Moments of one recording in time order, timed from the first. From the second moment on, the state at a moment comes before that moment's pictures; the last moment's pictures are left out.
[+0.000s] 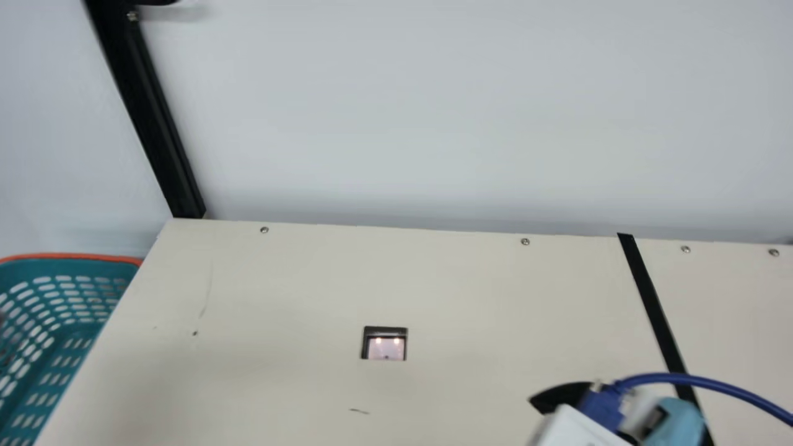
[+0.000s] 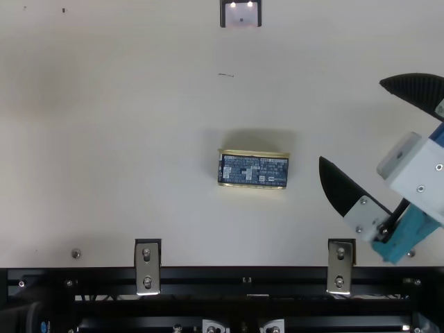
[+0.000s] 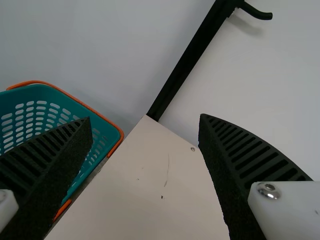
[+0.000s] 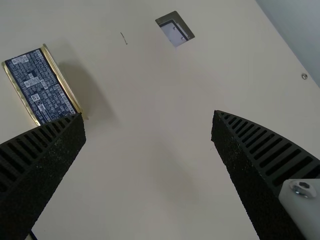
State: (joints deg) left arm 16.5 34.6 -16.4 22.9 0.4 -53.2; right arm 30.1 55.7 -42.5 2.5 39.8 -28.1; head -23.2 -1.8
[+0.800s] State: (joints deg) left arm 16.5 34.6 -16.4 22.9 0.4 -53.2; right arm 36.2 58.0 -42.3 -2.5 37.6 -20.1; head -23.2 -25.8
